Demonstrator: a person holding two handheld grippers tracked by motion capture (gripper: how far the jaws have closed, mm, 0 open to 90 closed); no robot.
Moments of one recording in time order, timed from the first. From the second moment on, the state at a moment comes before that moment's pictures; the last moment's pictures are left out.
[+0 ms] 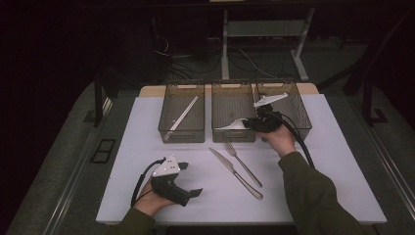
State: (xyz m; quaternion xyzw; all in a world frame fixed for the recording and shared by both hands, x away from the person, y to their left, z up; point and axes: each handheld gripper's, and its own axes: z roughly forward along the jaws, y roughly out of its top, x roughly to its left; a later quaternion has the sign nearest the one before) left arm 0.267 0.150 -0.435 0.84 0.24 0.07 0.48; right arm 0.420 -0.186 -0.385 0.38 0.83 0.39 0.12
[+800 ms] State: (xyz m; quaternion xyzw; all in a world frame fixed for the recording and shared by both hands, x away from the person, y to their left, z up) left arm 0.267 0.150 -0.435 0.84 0.24 0.07 0.48; right arm 0.407 -0.203 -0.367 0.37 0.81 0.43 0.11
